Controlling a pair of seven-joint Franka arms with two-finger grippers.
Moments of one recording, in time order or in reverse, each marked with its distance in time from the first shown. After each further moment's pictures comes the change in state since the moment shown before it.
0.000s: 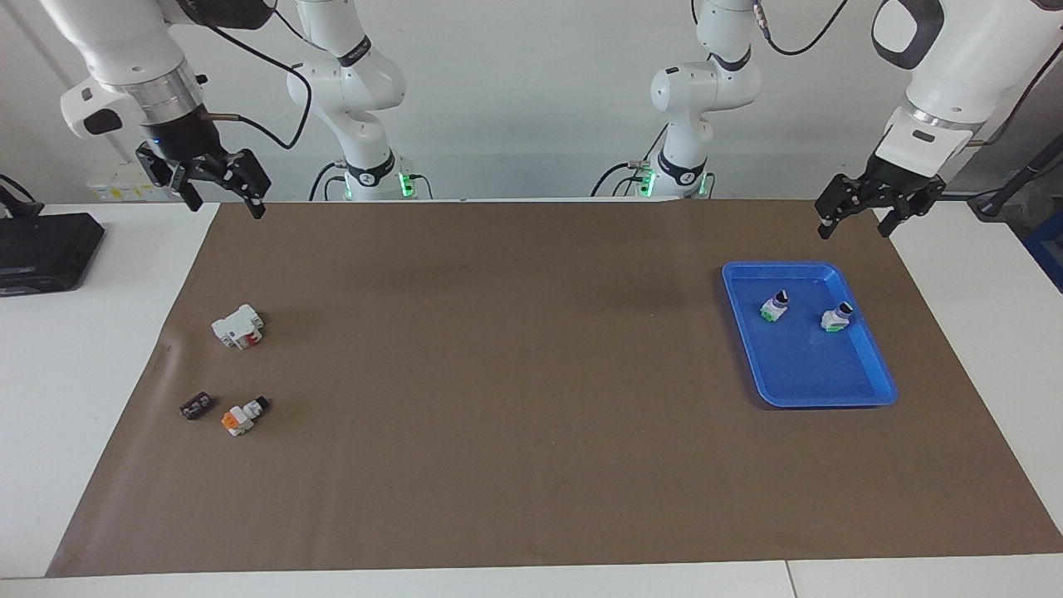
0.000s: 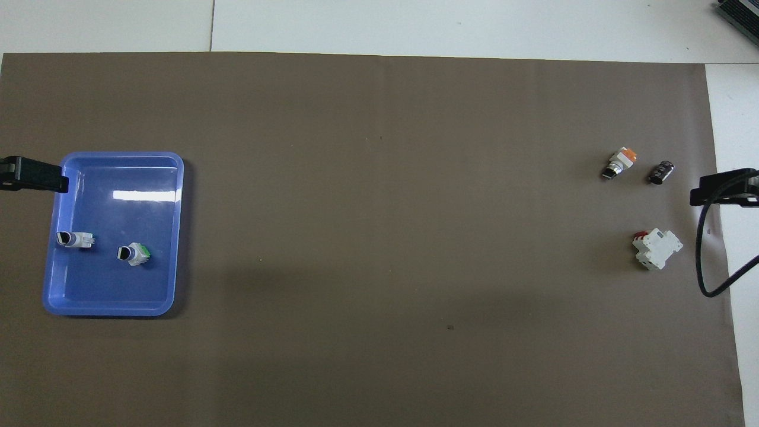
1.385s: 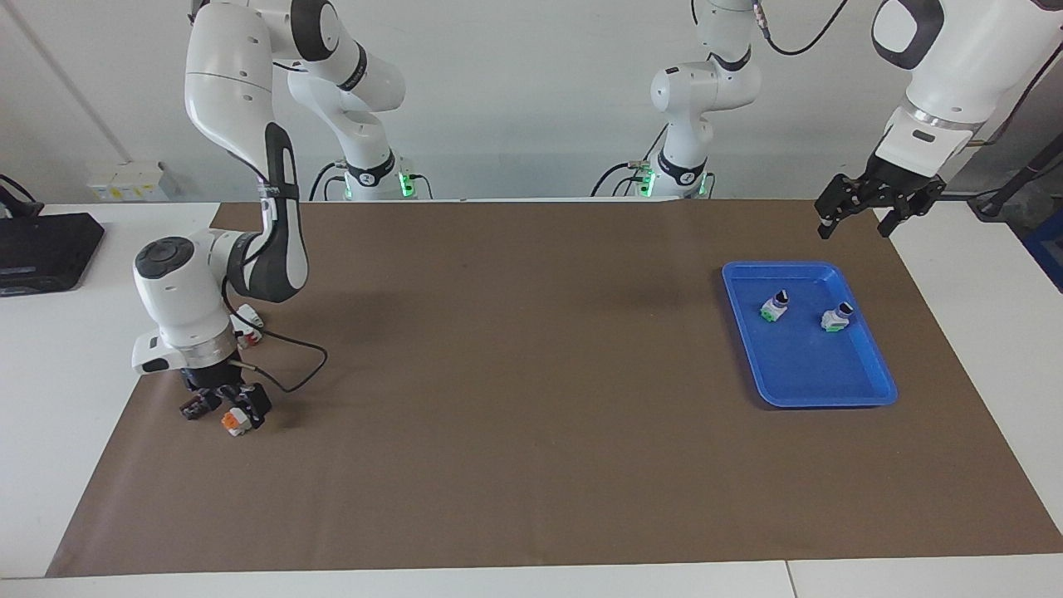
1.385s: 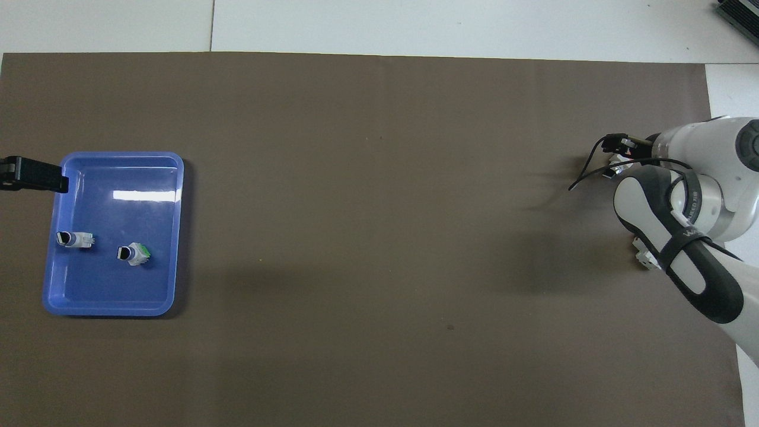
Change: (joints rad) left arm 0.000 0.000 0.000 0.000 0.000 0.000 0.000; right arm -0.097 0.543 -0.005 -0.189 0.005 0.926 0.174
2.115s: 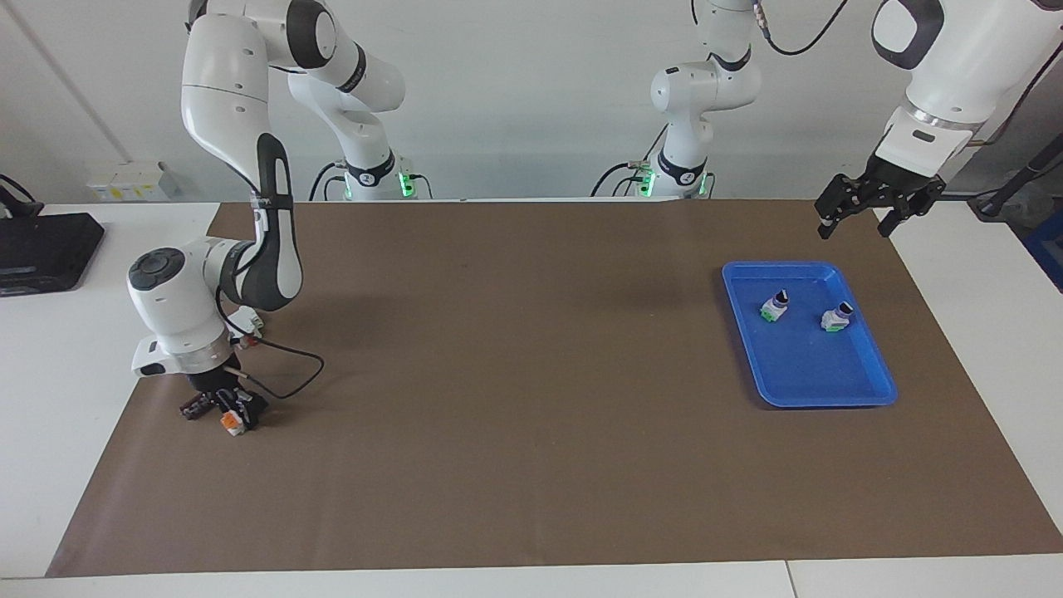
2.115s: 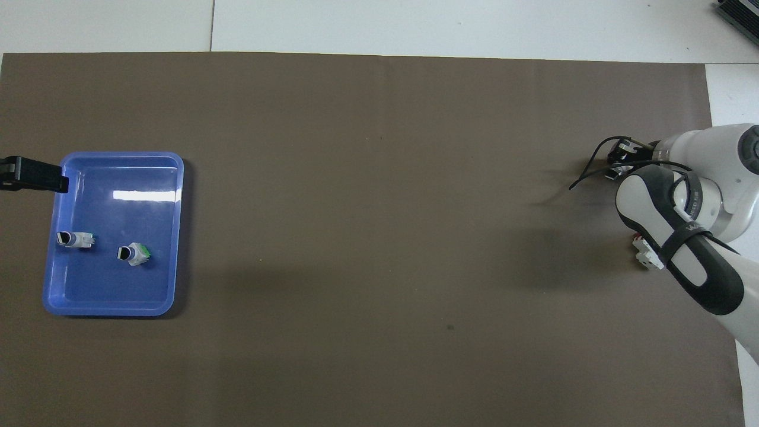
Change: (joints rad) left arm 0.000 0.000 0.000 0.000 0.000 0.000 0.000; right arm -0.016 0.027 -0.001 -0.003 0.065 -0.003 0.025
